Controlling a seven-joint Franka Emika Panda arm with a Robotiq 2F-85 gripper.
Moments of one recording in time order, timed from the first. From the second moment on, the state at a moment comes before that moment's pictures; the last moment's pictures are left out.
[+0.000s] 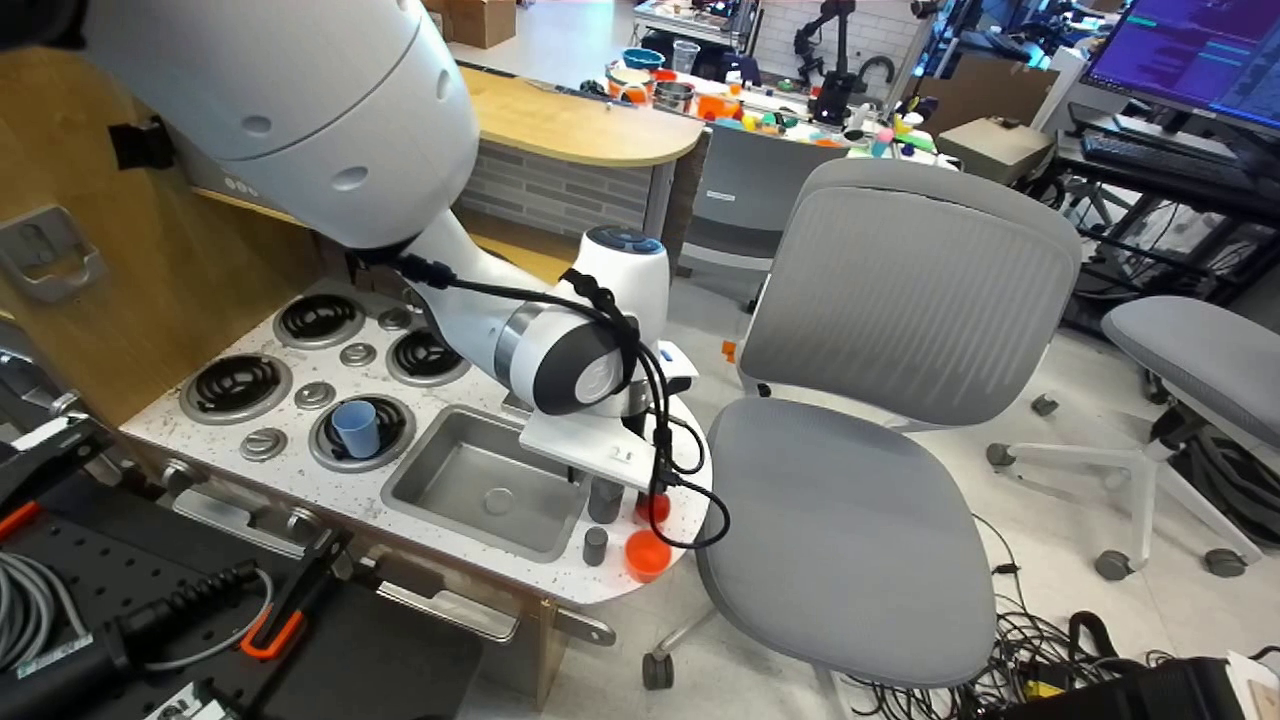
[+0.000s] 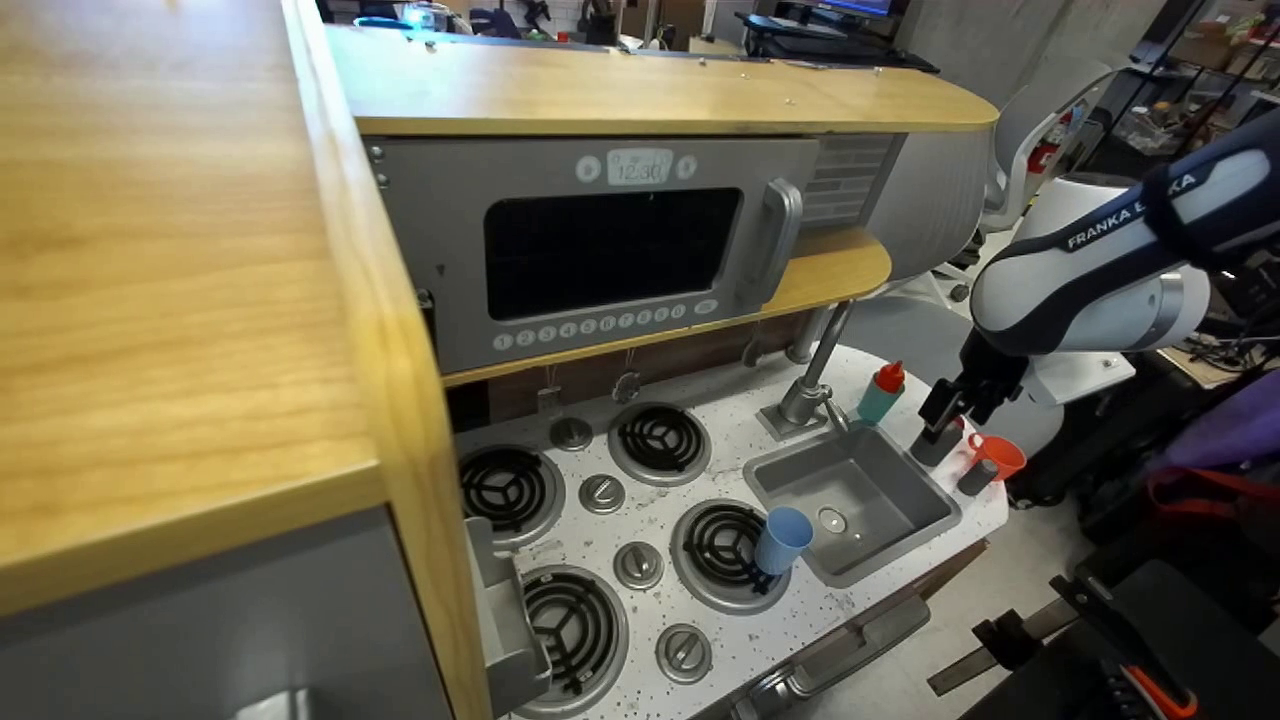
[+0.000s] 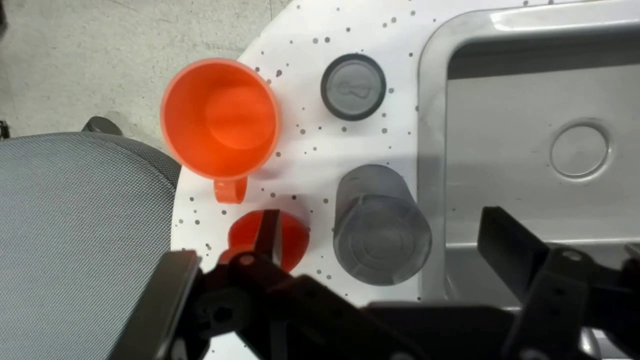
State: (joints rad) arm -0.34 1.01 -0.13 -1.62 -0.05 2.60 -0.34
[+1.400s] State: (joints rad) arm -0.29 0.82 -0.04 -1.80 -0.07 2.59 -0.32
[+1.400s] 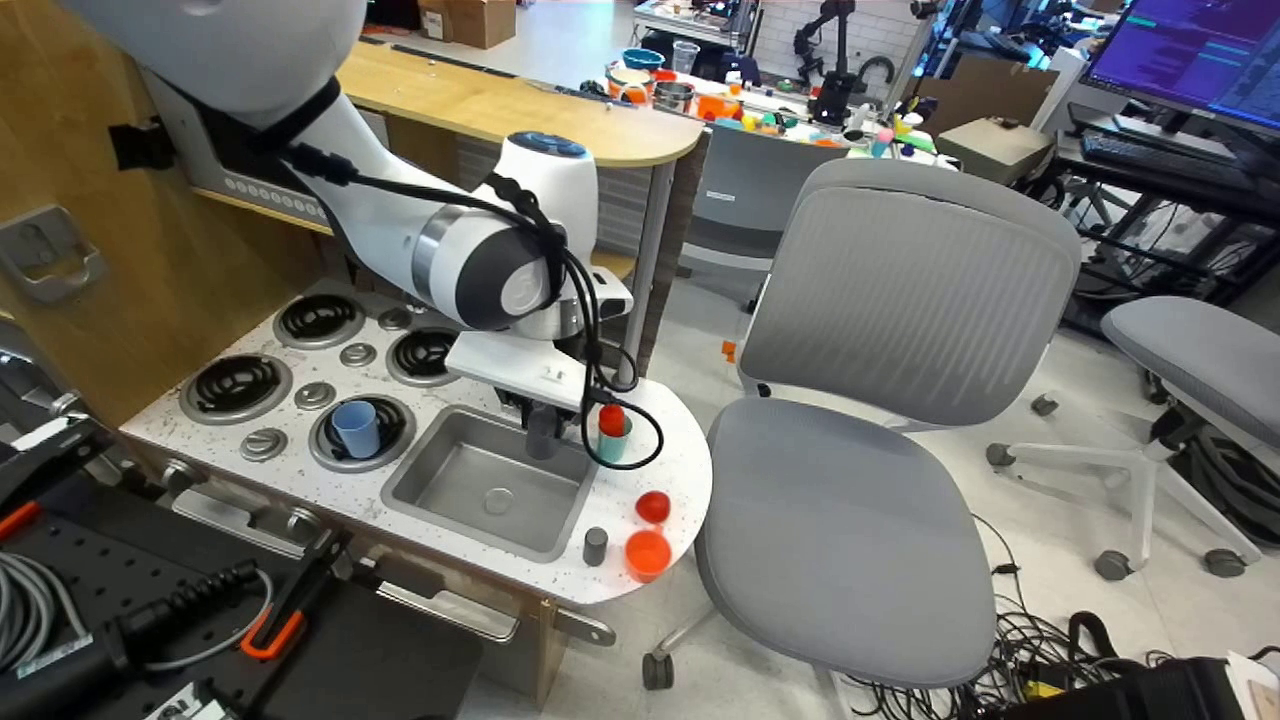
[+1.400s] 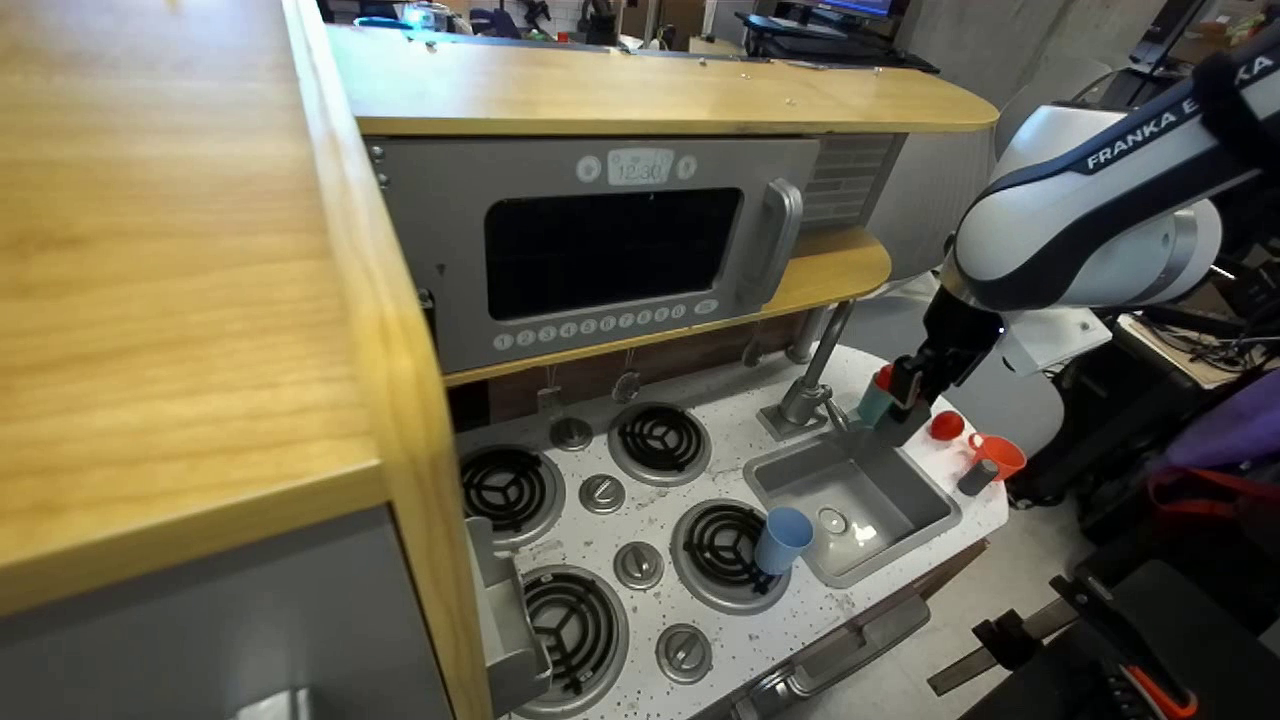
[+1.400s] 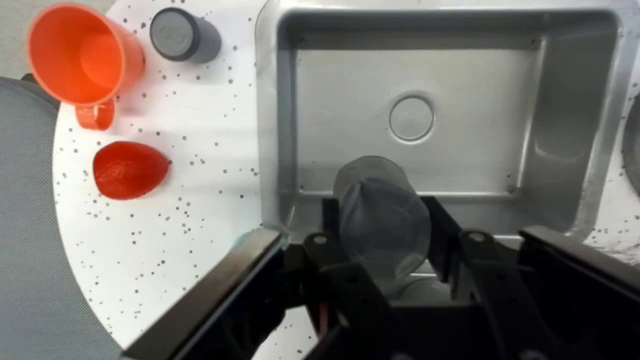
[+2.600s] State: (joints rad) arm -0.10 0.91 -0.09 -1.85 -0.18 2.61 -0.26
